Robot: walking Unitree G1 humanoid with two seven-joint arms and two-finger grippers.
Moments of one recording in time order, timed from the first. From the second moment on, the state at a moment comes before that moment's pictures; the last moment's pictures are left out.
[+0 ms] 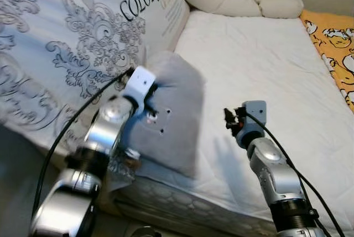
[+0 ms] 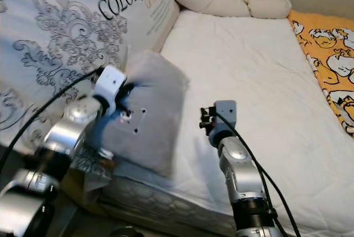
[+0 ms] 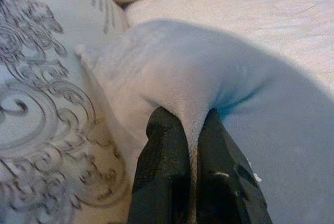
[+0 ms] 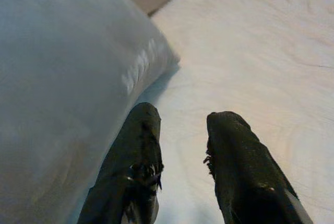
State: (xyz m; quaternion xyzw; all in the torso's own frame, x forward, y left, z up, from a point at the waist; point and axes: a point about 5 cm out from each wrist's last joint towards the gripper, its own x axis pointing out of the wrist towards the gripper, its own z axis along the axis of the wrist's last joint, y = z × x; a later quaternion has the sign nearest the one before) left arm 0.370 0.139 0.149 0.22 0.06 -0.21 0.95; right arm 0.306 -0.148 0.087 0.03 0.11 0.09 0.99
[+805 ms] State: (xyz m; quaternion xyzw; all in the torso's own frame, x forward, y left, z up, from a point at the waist) left arm 0.407 0.151 0.177 0.36 0.02 -0.15 0.92; right arm 0.254 -0.160 0.151 -0.02 0.07 0.37 0.93
